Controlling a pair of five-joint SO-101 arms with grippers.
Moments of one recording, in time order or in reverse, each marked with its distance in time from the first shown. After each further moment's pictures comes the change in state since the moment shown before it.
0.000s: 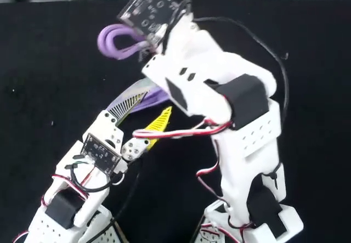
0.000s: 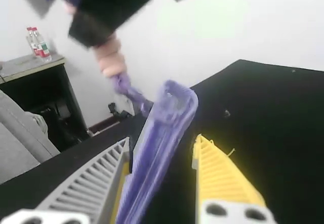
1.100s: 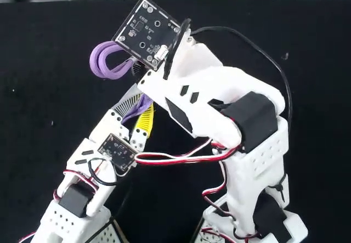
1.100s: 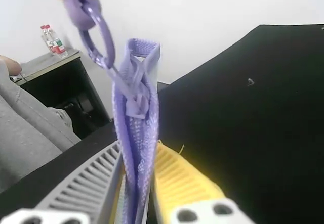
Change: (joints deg) left arm -3.3 0.1 12.4 -11.3 -8.3; right arm -3.5 -4.2 0.0 1.1 0.0
